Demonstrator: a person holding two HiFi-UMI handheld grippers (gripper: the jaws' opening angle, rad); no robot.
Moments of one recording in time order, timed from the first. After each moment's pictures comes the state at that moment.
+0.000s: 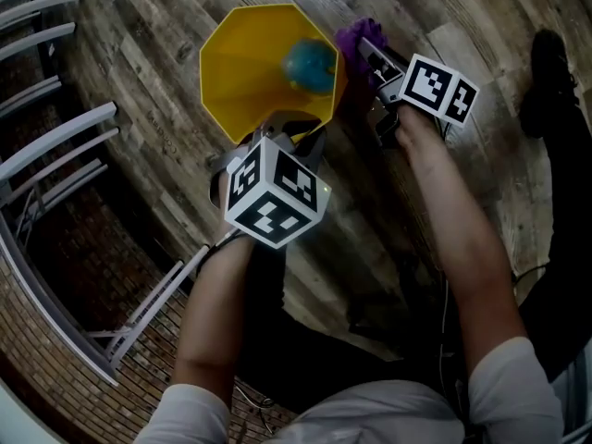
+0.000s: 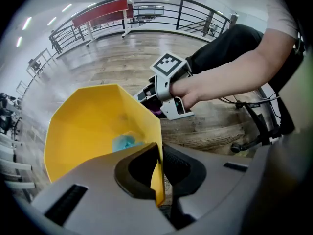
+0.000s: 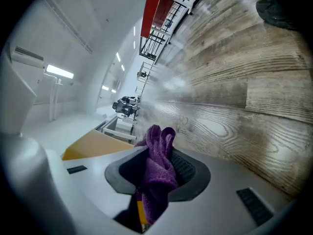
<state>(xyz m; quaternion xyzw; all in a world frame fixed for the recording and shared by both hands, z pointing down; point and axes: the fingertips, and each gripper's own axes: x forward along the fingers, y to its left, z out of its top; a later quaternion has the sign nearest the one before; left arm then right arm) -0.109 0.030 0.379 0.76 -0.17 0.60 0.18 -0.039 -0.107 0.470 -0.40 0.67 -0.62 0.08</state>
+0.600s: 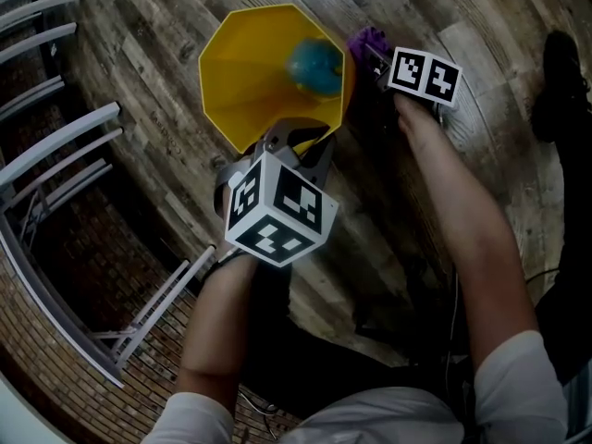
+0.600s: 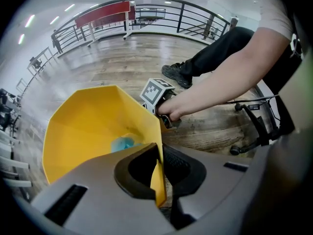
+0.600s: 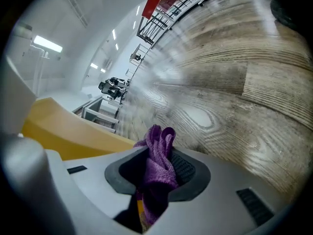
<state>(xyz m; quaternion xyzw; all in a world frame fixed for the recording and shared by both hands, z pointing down) -0.107 0.027 0.379 0.77 -0.18 0.59 0.19 -0.059 -0.104 0.566 -0.42 0.67 -0.61 -0.06</state>
